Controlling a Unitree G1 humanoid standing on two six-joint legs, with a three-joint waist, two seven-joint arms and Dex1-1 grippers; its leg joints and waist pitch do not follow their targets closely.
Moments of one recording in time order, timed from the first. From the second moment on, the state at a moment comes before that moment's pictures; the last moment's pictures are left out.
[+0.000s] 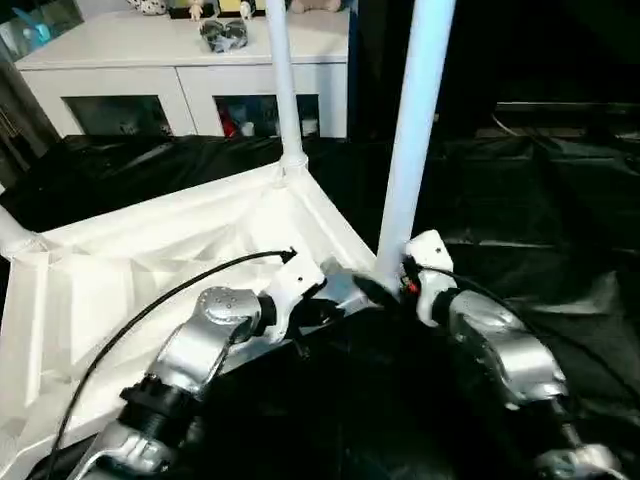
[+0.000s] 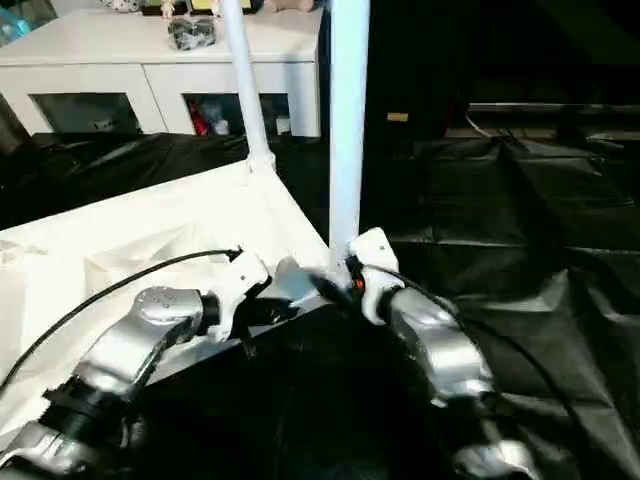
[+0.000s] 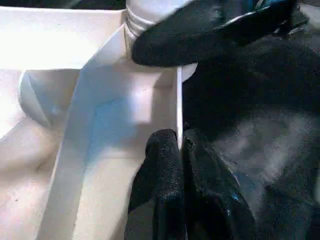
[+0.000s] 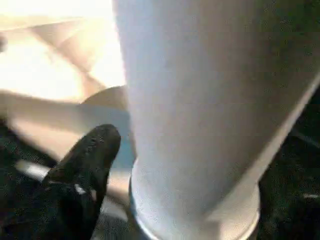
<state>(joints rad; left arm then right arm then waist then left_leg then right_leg) -0.40 0.28 -0.32 0.24 -0.04 0.39 -0.93 -0.33 -0.28 0.16 0.27 0.12 0.26 0.73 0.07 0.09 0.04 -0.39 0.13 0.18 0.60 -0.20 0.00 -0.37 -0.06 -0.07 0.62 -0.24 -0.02</state>
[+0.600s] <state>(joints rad) -0.36 0.44 -0.35 0.20 -0.11 0.30 -1.23 -0.25 -0.49 0.21 0.12 0.27 0.30 1.16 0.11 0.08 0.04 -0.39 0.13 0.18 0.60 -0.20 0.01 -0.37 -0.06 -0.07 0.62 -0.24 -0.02</state>
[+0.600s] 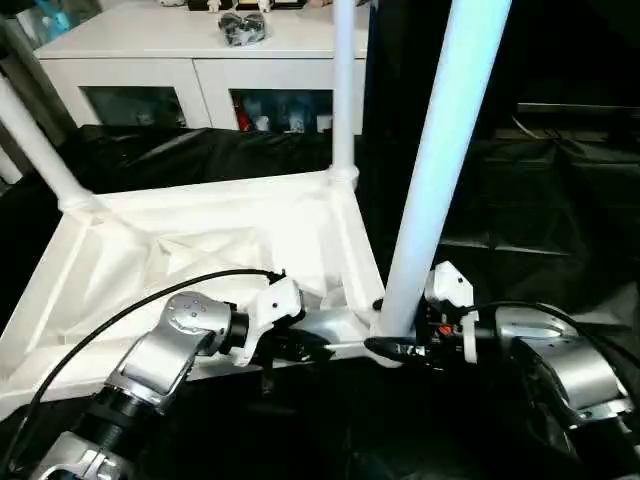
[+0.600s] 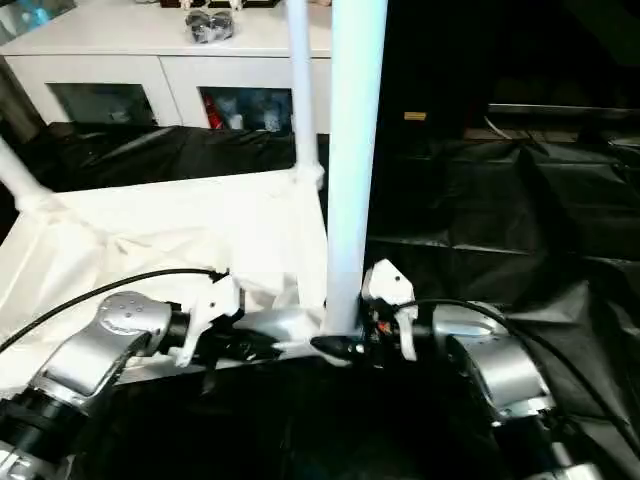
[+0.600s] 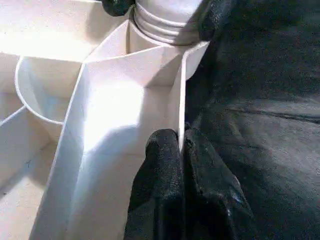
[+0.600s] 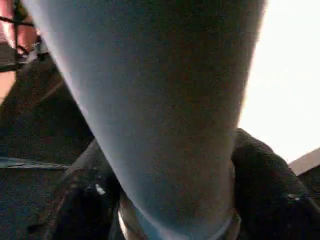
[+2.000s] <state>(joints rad) -0.42 0.32 -0.32 0.29 -0.05 0.33 -1.08 -0.30 -0.38 0.16 0.23 0.18 0.27 0.93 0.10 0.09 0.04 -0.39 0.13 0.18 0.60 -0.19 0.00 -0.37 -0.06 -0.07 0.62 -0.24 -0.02</state>
